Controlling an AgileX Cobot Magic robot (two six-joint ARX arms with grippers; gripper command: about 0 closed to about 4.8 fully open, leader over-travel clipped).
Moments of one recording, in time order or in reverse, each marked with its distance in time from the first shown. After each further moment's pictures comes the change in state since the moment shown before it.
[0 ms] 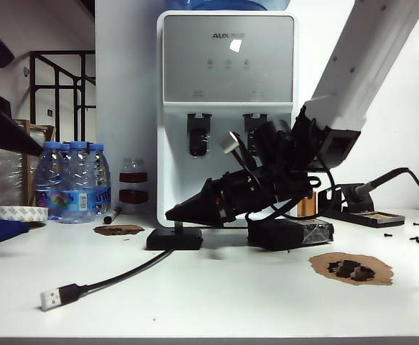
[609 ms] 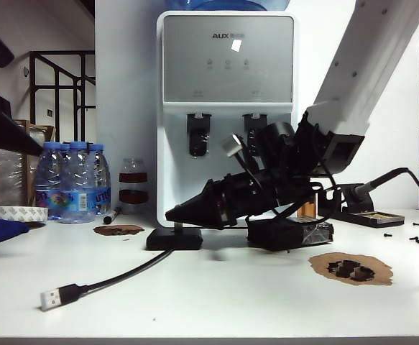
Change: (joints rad) left arm 0.000 0.000 0.000 0.000 0.000 0.000; right arm 0.000 0.004 -0.035 0.067 -0.023 0.007
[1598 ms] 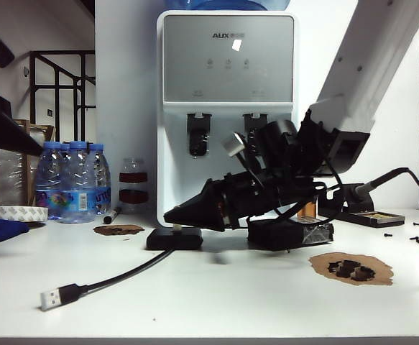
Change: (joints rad) left arm 0.000 0.000 0.000 -0.001 0.000 0.000; right arm 0.010 -0.037 -0.064 0.051 -0.011 -0.008
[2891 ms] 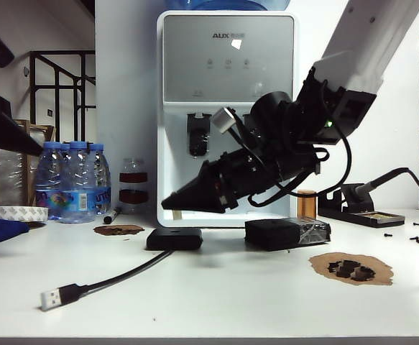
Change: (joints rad) left arm 0.000 0.000 0.000 0.001 0.000 0.000; right arm 0.040 -0.153 -0.074 -0.142 0.125 -0.070
